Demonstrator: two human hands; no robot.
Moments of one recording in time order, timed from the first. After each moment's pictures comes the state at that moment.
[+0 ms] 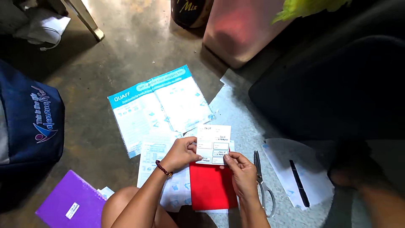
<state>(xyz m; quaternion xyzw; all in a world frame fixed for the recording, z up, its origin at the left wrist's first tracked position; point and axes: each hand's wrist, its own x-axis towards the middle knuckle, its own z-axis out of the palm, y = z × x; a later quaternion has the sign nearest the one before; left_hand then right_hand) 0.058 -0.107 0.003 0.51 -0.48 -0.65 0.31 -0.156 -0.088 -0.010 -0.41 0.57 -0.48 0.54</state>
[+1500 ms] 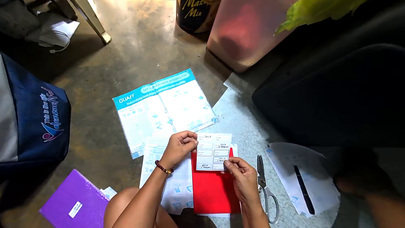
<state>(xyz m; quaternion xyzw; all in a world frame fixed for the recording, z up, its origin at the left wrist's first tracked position) 0.063 -0.109 0.004 0.50 -0.35 -0.62 0.50 -0.156 -0.085 -0.015 -0.42 0.55 -0.47 0.55</state>
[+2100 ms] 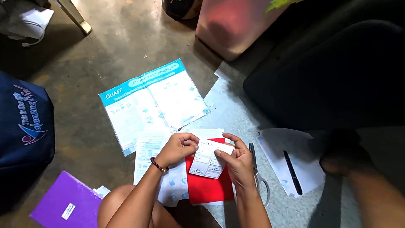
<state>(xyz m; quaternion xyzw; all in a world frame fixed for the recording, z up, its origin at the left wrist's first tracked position) 0.056 -0.104 0.002 0.46 -0.42 -0.69 0.38 -0.147 -0.101 0.012 -0.39 0.50 -0.49 0.60</state>
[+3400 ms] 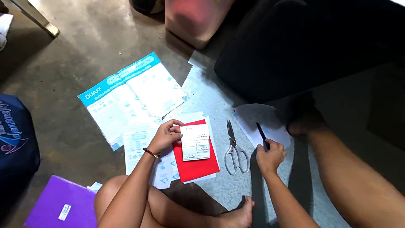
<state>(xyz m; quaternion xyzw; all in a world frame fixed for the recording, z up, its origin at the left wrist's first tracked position) 0.039 -0.097 -0.010 0.51 -0.39 -0.69 0.34 -0.337 -0.057 -0.038 -0.44 0.87 -0.19 0.14</state>
